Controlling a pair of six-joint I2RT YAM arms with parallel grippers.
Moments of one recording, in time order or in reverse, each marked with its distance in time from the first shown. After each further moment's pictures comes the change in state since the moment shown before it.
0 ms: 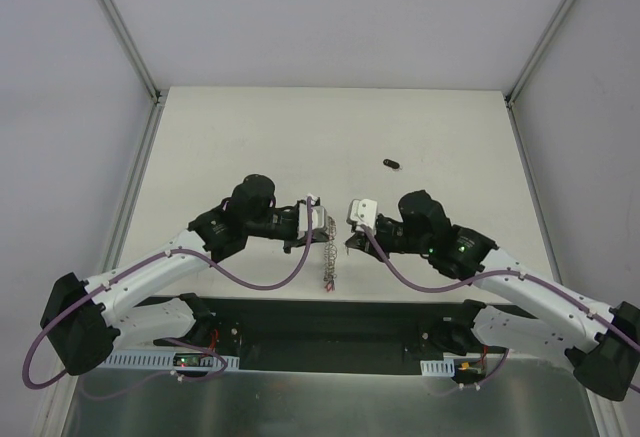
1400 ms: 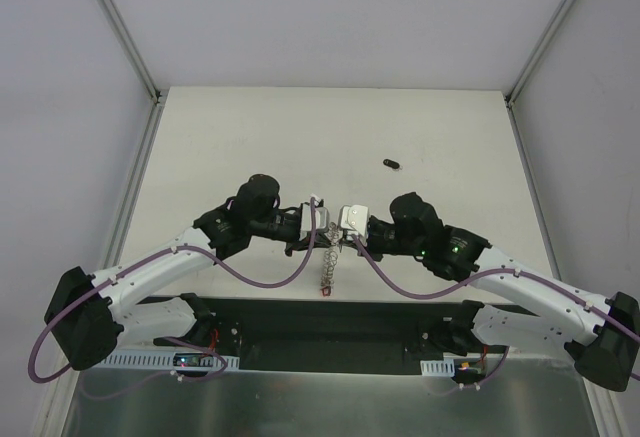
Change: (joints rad) left arm 0.000 0.039 0.000 0.000 0.066 -0.023; right arm 0.072 0.031 0.023 0.033 0.075 -0.074
